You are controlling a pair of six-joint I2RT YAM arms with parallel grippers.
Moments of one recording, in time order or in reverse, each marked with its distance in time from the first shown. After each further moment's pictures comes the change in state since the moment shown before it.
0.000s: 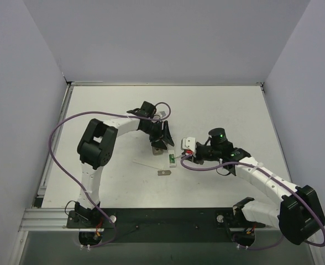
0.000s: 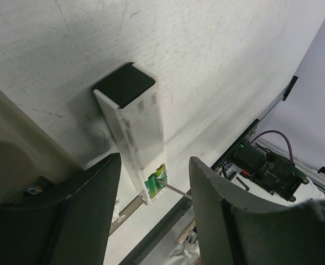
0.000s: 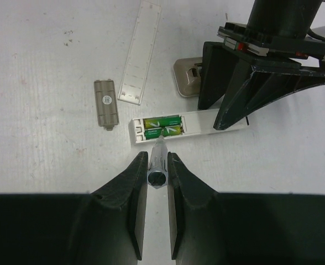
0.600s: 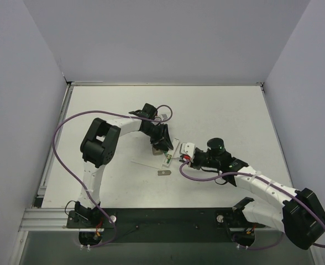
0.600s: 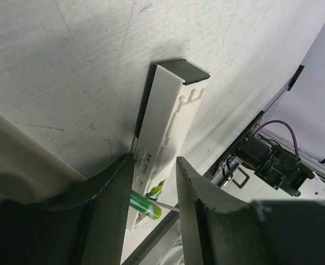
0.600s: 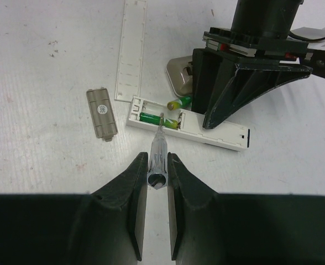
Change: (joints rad) left arm -0.008 0.048 0.015 -0.012 0.035 0.033; right arm 0.102 -0.058 -0.178 0.291 0.166 0.175
